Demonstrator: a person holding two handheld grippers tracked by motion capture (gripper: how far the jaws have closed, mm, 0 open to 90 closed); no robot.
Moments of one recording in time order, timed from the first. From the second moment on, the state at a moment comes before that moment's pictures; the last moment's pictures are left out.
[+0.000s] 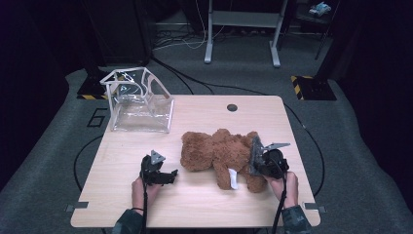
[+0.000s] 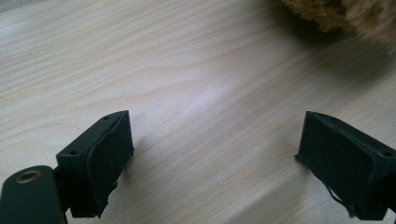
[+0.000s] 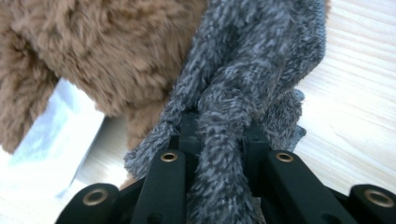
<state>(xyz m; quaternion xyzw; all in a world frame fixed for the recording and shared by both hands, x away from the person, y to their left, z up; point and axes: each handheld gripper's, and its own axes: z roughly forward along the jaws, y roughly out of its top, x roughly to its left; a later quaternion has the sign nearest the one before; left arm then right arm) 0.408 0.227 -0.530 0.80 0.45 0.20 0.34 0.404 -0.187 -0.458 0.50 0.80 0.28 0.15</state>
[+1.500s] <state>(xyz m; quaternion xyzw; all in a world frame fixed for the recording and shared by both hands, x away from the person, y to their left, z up) 0.408 0.227 -0.530 0.80 0.45 0.20 0.34 0.382 -0.164 -0.457 0.47 0.82 0.29 0.16</state>
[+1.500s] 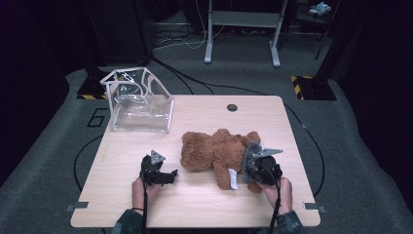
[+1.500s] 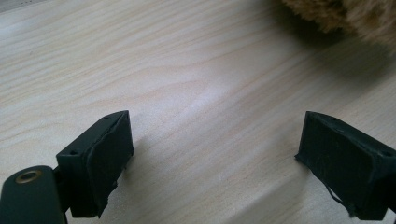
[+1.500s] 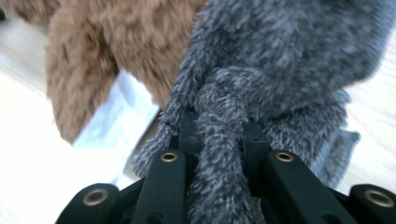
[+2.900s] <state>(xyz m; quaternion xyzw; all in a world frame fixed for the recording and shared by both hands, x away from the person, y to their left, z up) 0.408 0.227 -0.530 0.79 0.46 0.20 0.35 0.368 -0.173 -0.465 0.47 0.82 0.28 0.17</state>
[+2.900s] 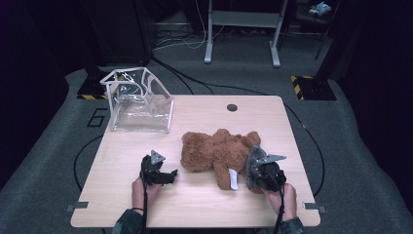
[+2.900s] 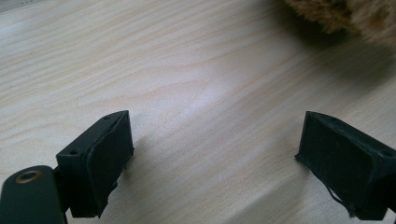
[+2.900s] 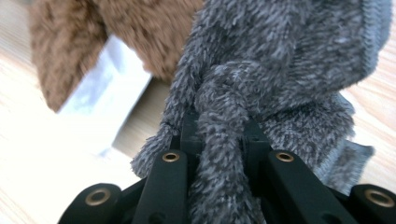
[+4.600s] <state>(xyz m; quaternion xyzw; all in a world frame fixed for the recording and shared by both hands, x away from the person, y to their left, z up) 0.408 0.227 -0.530 0.79 0.46 0.20 0.35 0.388 -0.109 -0.498 0.42 0.85 0.27 0.13</state>
